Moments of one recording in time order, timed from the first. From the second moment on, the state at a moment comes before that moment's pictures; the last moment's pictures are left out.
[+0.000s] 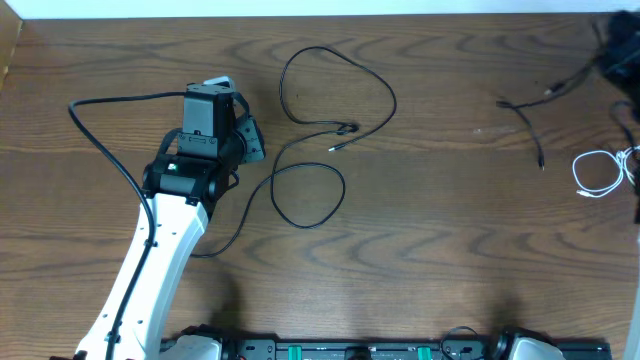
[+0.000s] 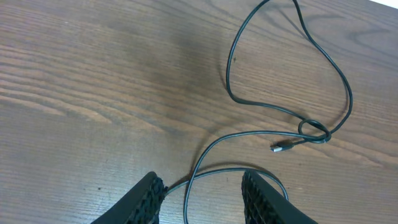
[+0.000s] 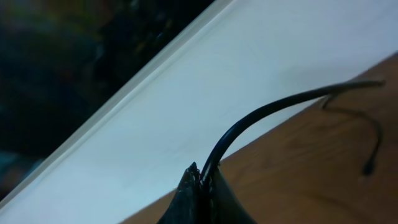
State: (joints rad) left arm -0.18 1.33 1.11 -0.62 -0.03 -0.38; right arm -0.30 1.24 1.43 -0.38 -0.30 0.61
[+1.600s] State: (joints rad) left arm -0.18 1.33 1.11 -0.62 -0.03 -0.38; right arm -0.90 1.53 1.43 -0.41 -0.14 0.39
